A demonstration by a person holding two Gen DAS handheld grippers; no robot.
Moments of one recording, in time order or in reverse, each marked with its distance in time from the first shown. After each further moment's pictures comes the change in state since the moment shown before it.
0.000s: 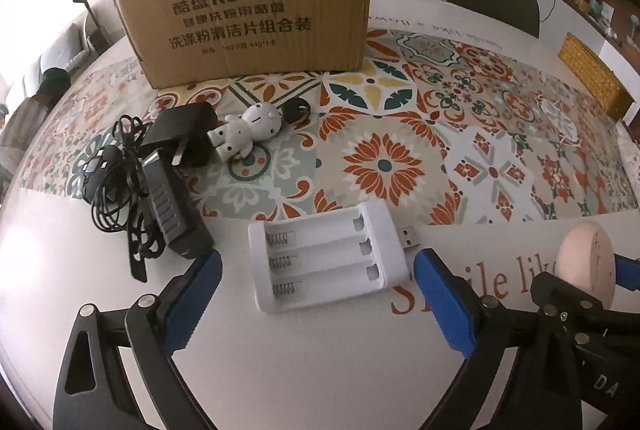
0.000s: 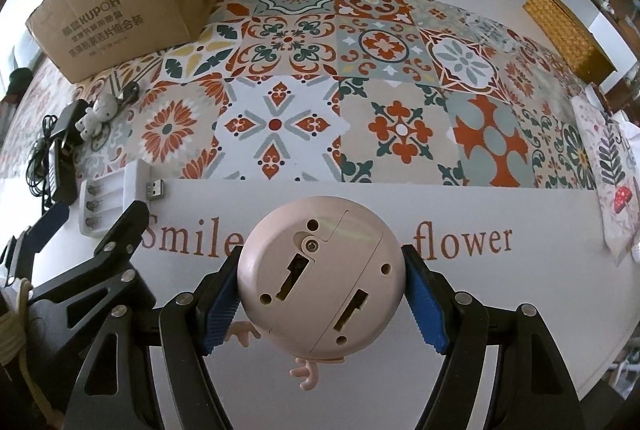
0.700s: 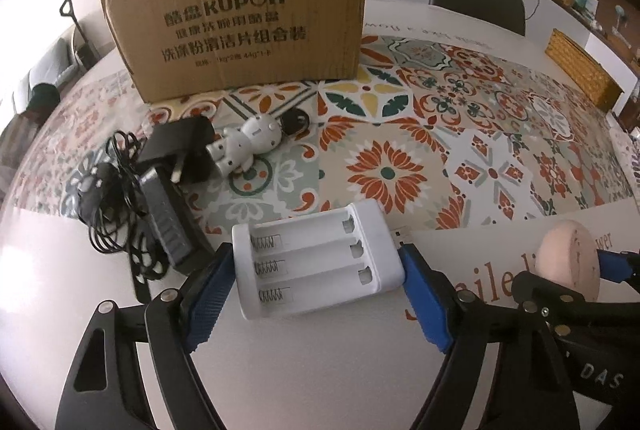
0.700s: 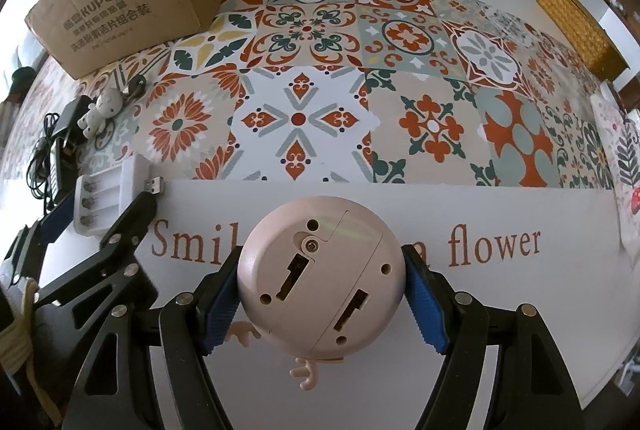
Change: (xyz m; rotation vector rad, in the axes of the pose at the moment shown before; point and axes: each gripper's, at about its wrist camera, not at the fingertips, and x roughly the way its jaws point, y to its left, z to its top) left arm -0.003 0.009 0.003 0.051 -0.040 -0.048; right arm 0.012 0.011 0.004 0.010 0.027 0.035
